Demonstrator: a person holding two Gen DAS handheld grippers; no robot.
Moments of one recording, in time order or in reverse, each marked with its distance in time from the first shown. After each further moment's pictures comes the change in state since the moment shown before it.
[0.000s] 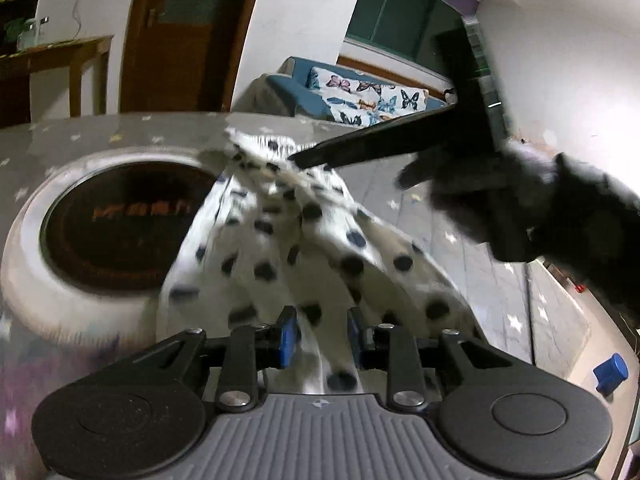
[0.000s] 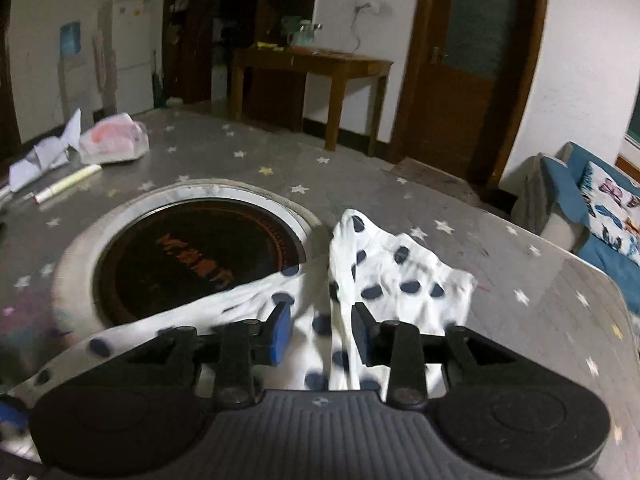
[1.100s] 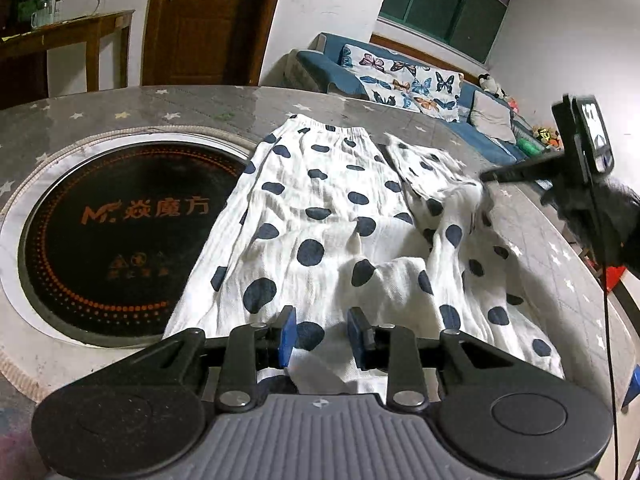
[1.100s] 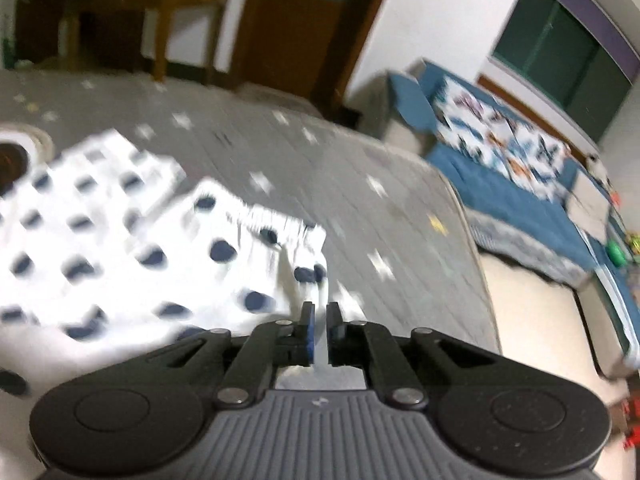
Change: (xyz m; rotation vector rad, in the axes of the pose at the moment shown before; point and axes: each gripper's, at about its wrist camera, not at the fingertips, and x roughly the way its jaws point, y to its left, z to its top) left arm 0.069 0.029 0.021 -0.043 0.075 0.078; right arm 0.003 -0.169 -0.078 0.172 0.247 -0.453
